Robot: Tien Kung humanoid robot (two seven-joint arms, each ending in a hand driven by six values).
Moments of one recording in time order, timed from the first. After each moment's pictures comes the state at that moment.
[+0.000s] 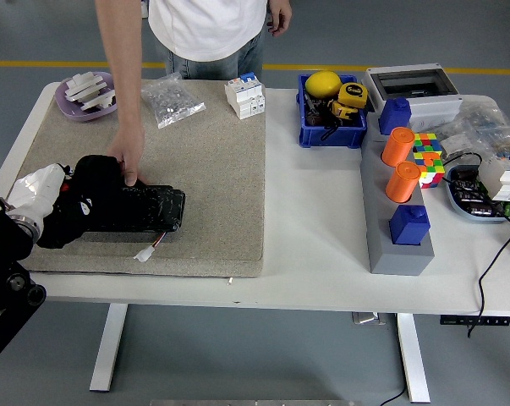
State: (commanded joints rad) left arm -0.24 0.43 -1.08 -1.43 1.98 0.08 0.56; right arm 0.08 -0.44 0.78 0.37 -0.67 -0.03 -0.20
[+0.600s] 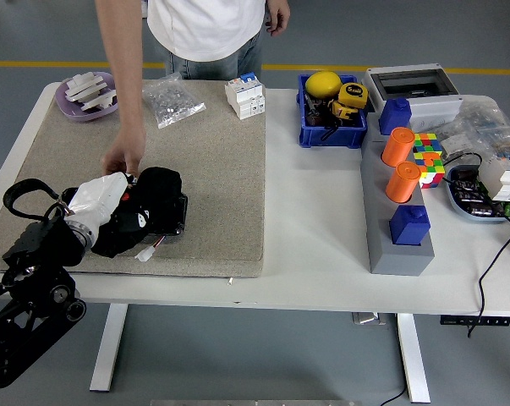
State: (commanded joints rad) left arm -0.31 0.40 -0.89 -1.52 1.96 0.06 0.59; right arm 0.09 -0.44 0.77 0.37 -0.67 -0.03 -0.20
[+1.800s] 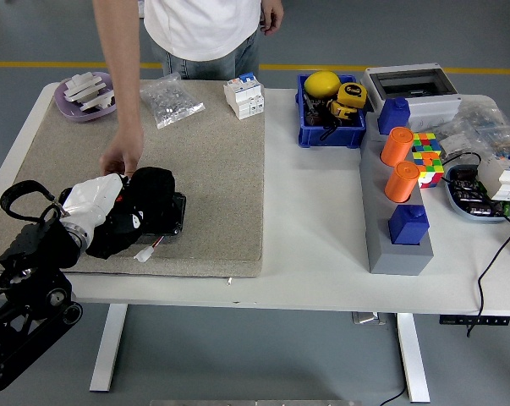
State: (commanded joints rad) left arm -0.28 0.42 -0.93 -1.50 2.00 0.06 0.62; right arm 0.09 -0.44 0.78 0.37 -0.67 -0.02 -0.21
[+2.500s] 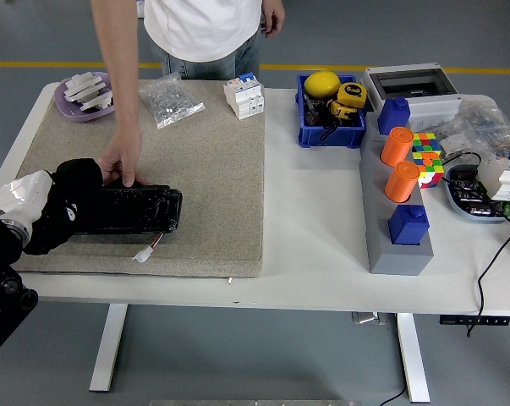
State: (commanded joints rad) left arm -0.22 0.48 -1.12 -1.40 2.03 0.07 0.61; right arm 0.09 -0.44 0.78 0.37 -0.68 -0.02 -0.22
